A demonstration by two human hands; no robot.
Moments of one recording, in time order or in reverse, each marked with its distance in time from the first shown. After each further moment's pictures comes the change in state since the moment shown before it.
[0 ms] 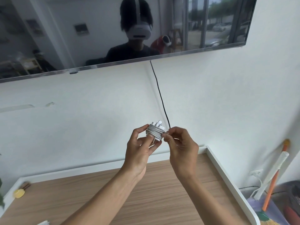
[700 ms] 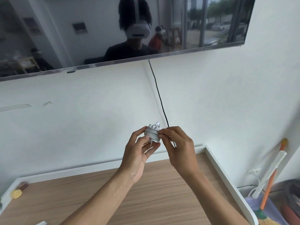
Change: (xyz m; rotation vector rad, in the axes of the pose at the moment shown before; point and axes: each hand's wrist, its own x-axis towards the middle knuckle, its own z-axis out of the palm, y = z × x) left_hand 0.004 -0.006 -0.011 -0.135 -0.056 -0.101; right_hand 0.013 0.011 -0.012 -0.355 -0.248 -0.389
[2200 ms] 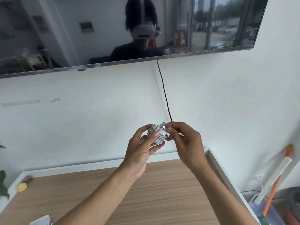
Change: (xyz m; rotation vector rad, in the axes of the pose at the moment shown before) left_hand -0.004 0.015 -0.002 0.116 0.001 0.017; right_hand 0.018 -0.021 -0.009 0.343 -0.066 0.315
